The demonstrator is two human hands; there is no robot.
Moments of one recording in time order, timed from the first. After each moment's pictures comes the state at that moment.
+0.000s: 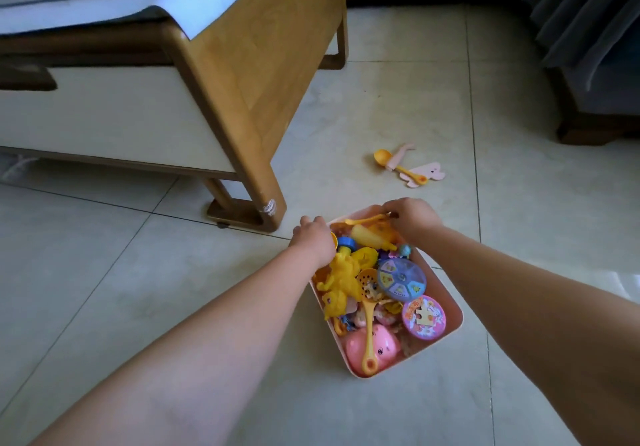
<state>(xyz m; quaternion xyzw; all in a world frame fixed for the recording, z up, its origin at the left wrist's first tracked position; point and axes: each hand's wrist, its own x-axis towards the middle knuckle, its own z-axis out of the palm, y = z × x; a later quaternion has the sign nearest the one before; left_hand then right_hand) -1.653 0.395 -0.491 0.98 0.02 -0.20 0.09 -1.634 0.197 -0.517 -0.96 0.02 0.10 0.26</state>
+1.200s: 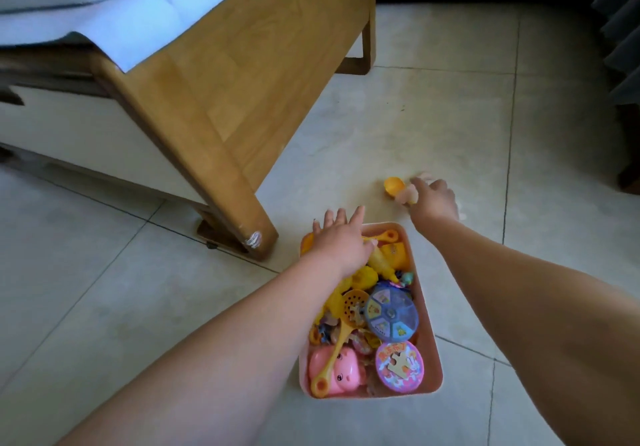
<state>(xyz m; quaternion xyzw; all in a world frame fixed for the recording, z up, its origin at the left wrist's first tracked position) -1.575 0.322 -0.486 0.98 -0.04 -0.20 0.08 -1.499 0.144 -0.546 -0.97 0.10 0.05 0.22</state>
